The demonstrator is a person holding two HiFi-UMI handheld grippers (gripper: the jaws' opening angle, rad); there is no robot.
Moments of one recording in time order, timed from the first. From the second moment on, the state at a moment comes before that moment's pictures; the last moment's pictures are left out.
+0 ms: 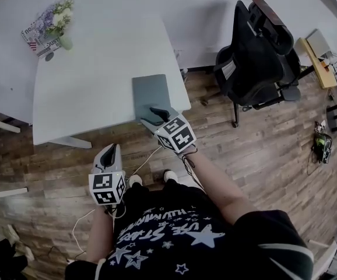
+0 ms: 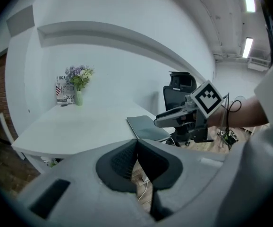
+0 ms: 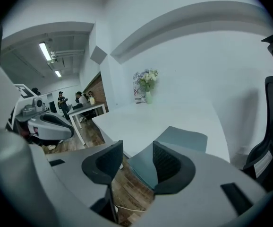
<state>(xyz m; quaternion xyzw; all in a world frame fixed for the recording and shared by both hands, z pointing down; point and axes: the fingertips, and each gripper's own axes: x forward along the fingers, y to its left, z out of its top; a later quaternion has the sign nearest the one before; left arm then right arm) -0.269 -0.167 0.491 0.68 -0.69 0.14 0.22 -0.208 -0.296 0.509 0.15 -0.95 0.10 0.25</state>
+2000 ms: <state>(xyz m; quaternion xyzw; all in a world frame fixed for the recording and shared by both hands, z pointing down) -0.164 0.107 0.477 0.73 -0.65 0.09 0.19 -0.031 -0.029 0.426 0.31 -0.94 0.07 0.16</state>
